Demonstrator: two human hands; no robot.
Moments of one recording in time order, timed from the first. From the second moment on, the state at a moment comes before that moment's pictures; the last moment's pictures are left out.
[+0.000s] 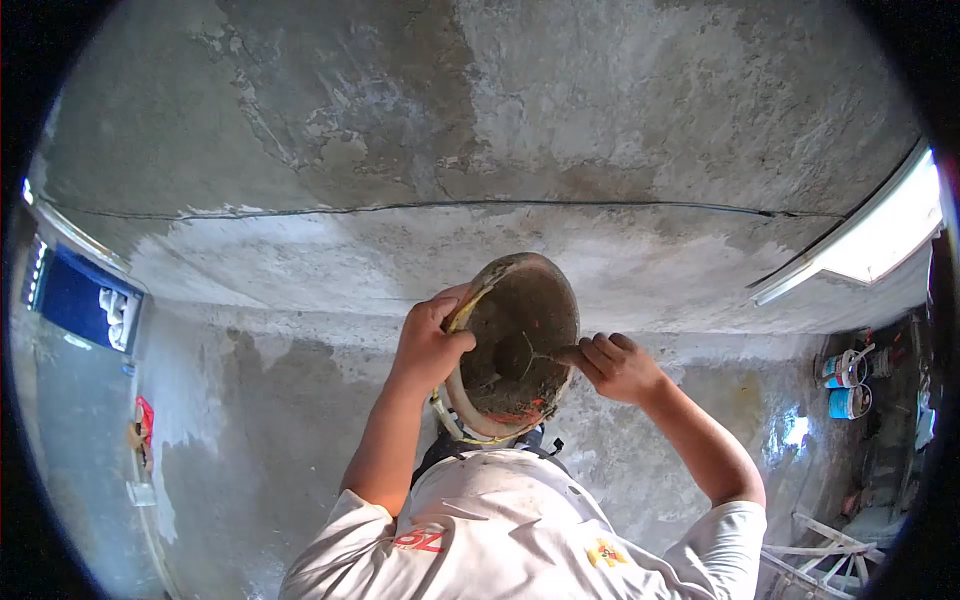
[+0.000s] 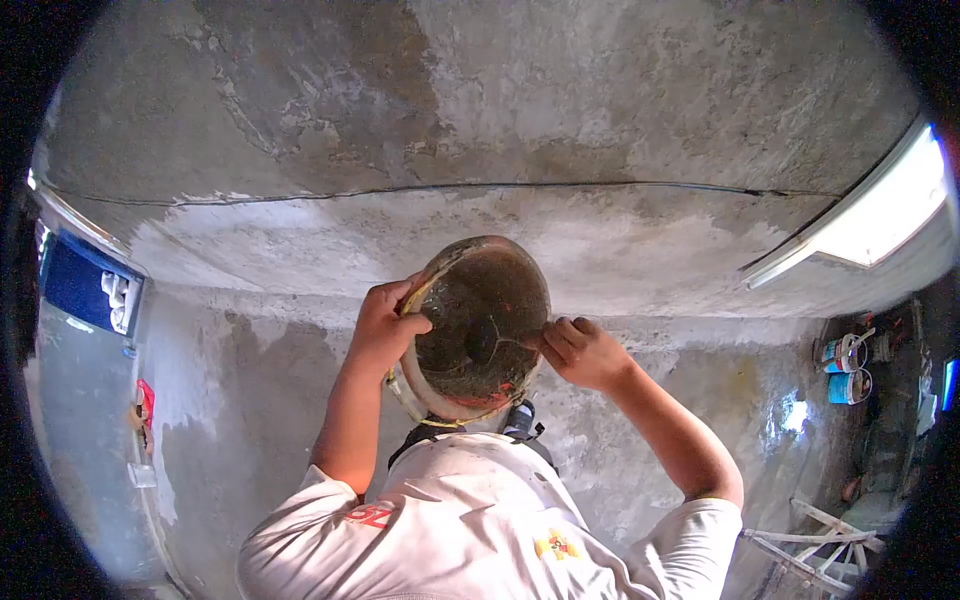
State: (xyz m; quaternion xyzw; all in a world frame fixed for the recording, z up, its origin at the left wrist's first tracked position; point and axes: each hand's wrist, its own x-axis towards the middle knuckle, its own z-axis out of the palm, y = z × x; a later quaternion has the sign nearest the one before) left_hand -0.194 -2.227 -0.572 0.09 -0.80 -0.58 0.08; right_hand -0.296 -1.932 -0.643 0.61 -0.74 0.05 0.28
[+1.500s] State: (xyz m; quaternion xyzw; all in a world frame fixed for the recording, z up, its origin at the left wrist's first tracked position) left_hand -0.219 -2.295 -0.579 0.18 -0.61 -0.76 0.14; right_hand -0.412 -1.915 -0.259 0.25 -0.68 0.48 0.51
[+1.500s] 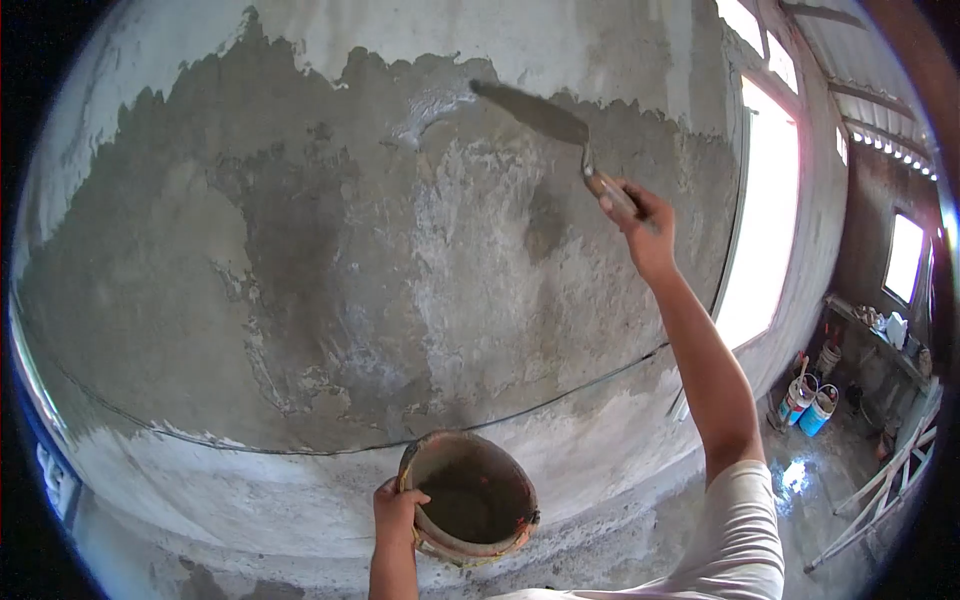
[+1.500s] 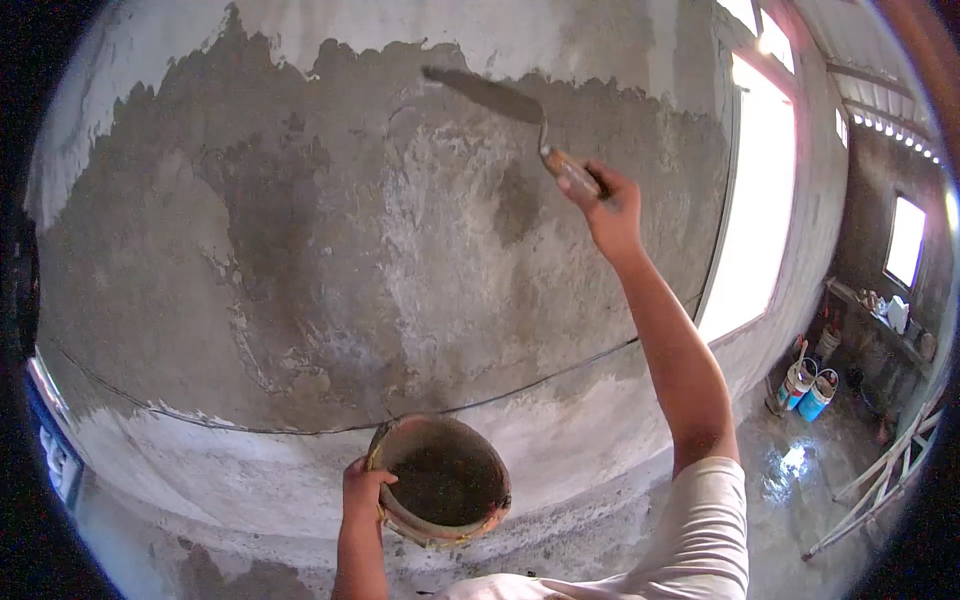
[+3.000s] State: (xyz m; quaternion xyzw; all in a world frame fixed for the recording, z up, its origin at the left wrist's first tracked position) left_hand -0.180 -2.346 -0.628 0.24 -0.64 -0.69 0.23; right_hand -0.495 -2.013 -0.216 0.23 -0.50 0.81 0.19
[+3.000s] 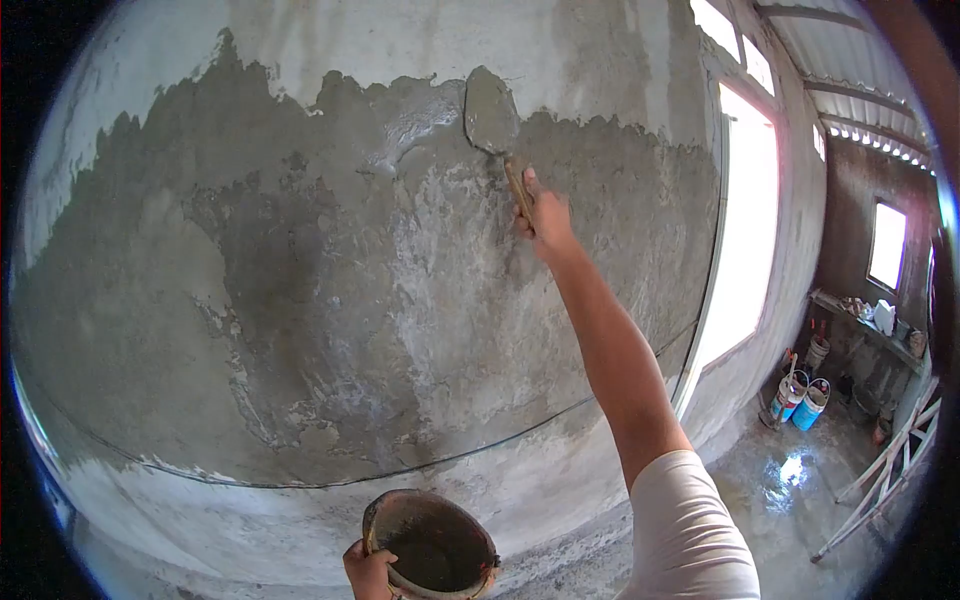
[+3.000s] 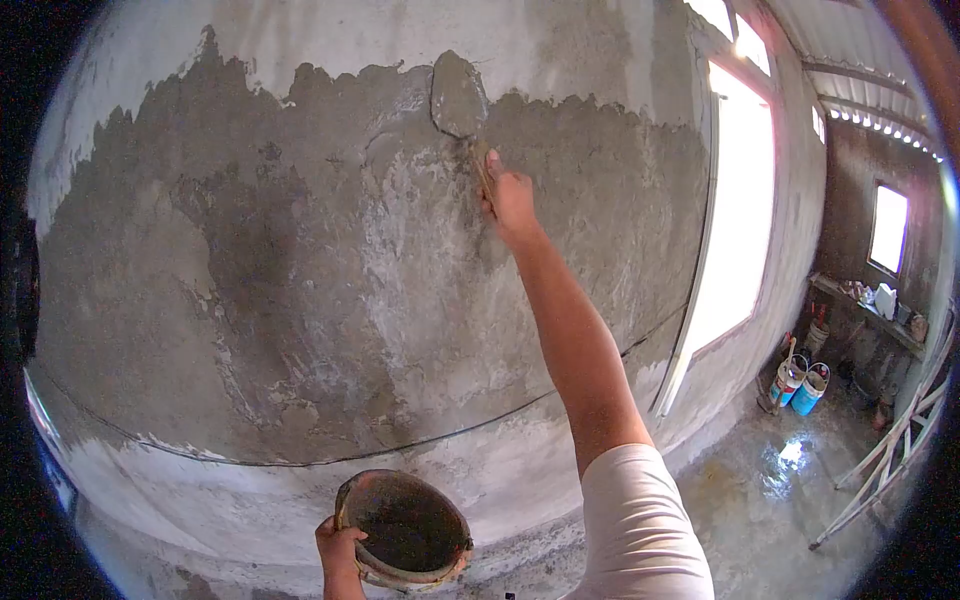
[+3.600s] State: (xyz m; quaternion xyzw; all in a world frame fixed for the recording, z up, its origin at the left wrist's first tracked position) left_hand -0.171 -2.338 -0.625 0.30 -0.69 -0.64 0.15; right_hand -0.497 -1.979 -0.214 0.23 -0.46 0.84 0.16
